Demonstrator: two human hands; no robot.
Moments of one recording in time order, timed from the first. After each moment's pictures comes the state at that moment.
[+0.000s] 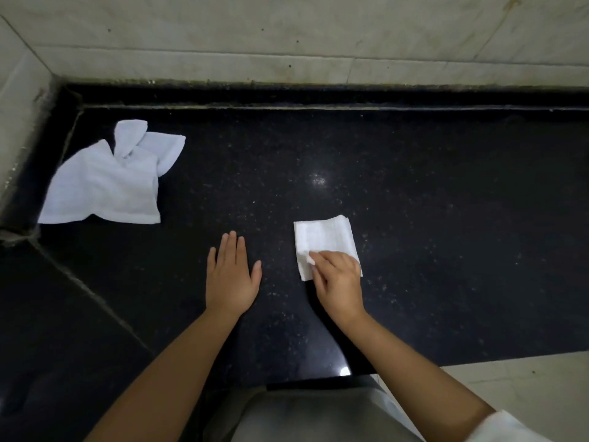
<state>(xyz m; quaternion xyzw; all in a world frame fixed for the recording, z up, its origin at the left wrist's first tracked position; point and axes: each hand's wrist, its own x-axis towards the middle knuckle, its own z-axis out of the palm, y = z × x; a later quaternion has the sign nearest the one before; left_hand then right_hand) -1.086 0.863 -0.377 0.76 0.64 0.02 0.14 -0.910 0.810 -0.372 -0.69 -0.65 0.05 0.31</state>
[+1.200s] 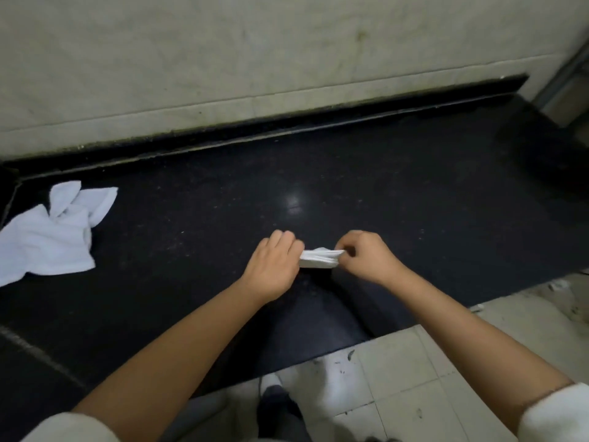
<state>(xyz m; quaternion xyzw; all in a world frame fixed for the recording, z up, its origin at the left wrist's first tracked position) -0.922 0.836 -0.297 0.96 0.26 0.11 -0.03 -0.746 0.760 -0.259 -0.75 -0.59 0.23 0.18</state>
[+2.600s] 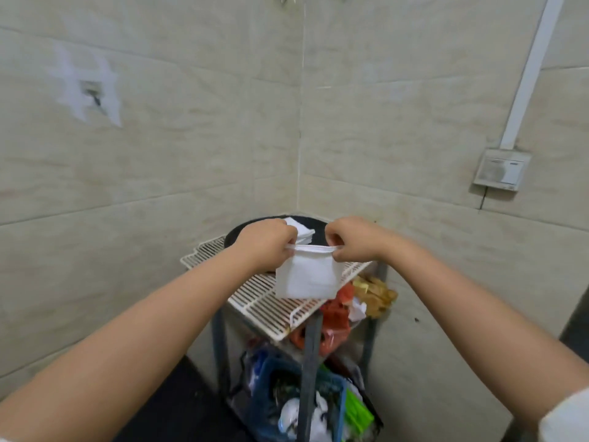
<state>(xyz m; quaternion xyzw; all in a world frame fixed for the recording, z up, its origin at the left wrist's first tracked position) 0.010 0.702 0.022 0.98 0.07 0.15 -0.07 0.110 0.552 0.039 -0.86 -0.51 -0.06 0.03</state>
